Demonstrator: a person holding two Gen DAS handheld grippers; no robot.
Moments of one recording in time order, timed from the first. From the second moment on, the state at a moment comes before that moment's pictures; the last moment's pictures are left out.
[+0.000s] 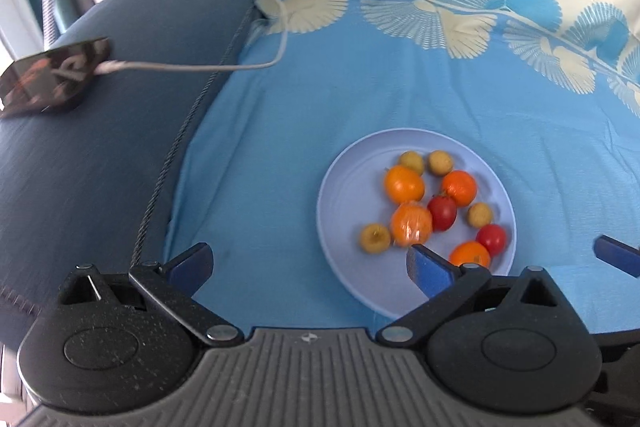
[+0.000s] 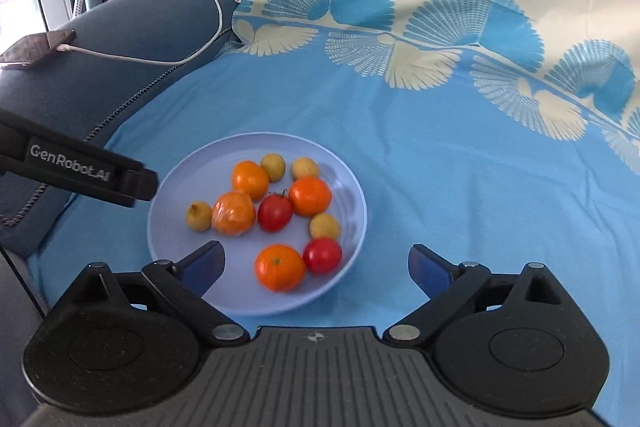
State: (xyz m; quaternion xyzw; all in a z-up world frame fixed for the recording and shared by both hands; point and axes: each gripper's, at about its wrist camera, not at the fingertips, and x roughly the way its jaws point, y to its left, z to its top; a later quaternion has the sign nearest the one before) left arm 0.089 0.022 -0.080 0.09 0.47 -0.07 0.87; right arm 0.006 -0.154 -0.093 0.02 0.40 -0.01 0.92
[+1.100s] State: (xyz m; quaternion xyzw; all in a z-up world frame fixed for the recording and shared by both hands) left arm -0.014 0.049 -0.029 0.07 0.44 -0.05 0.89; right arm -0.101 -0.128 -0.035 0.03 0.36 -0.06 0.93
